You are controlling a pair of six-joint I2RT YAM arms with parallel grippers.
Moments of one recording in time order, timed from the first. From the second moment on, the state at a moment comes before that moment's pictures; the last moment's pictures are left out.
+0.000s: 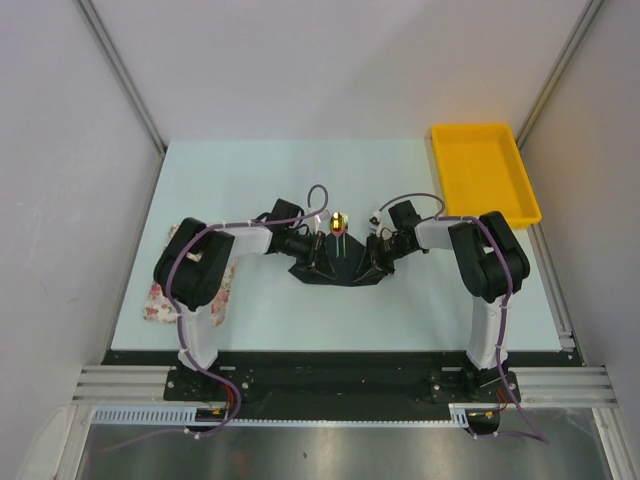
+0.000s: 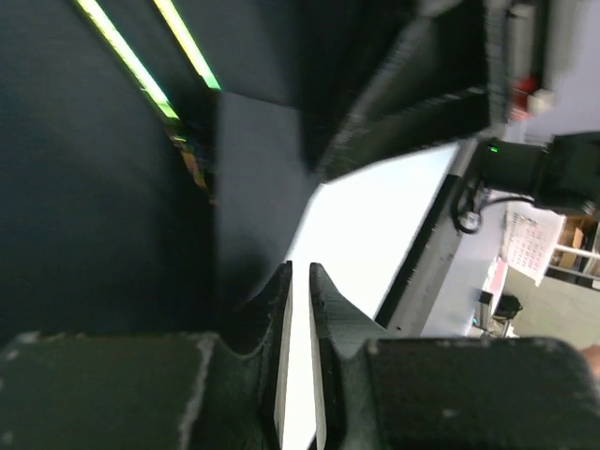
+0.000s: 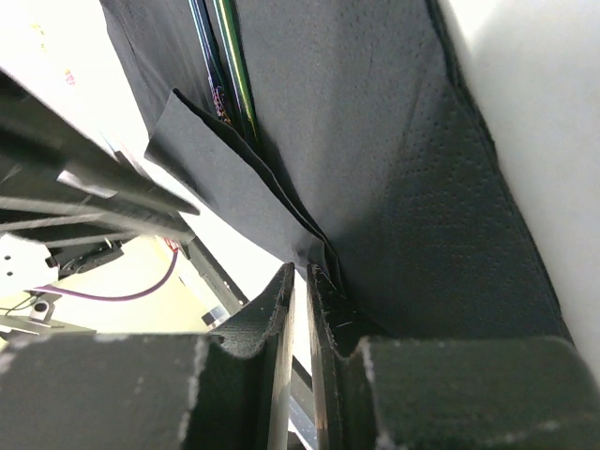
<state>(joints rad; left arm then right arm) -0.46 1.92 1.05 -0.14 0.89 -0.34 0.37 2.00 1.08 -0.29 -0.82 0.49</state>
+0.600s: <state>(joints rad) -0.45 1.99 1.07 -0.18 0.83 -0.34 0.43 1.90 1.10 -0.37 -0.64 0.40</state>
